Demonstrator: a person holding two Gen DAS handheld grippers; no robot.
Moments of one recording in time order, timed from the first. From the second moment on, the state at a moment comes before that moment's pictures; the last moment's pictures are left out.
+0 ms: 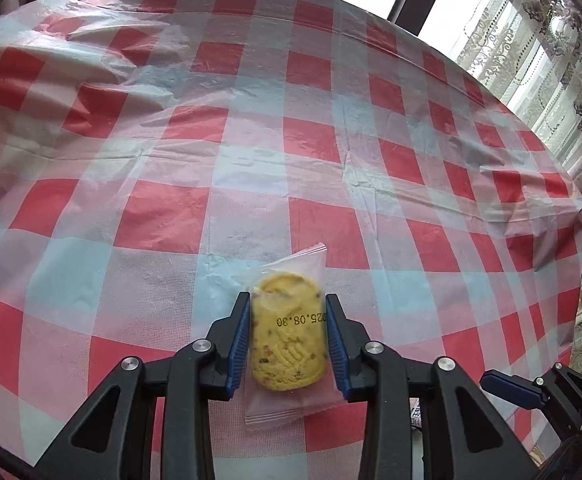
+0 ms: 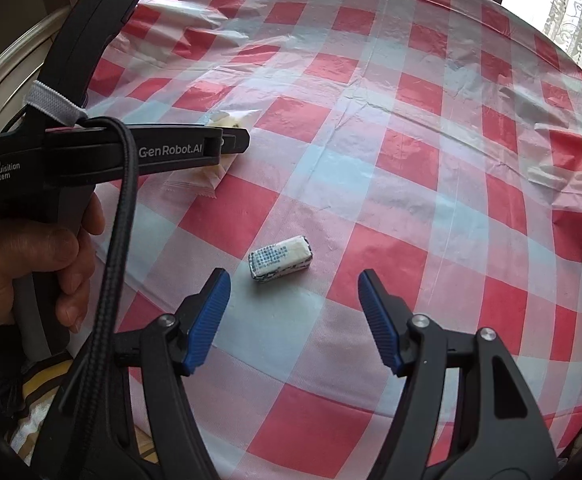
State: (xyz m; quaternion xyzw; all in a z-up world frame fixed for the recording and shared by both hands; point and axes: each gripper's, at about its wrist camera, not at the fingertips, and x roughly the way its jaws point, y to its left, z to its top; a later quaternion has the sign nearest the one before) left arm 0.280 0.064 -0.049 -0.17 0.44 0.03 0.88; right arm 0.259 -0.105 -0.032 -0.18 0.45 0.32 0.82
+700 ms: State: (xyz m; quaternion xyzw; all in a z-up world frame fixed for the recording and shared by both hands) left arm 0.267 0.102 -0.049 -0.19 0.43 0.10 0.88; right arm 0.279 -0.095 -0.047 -0.18 0.46 0.32 0.81
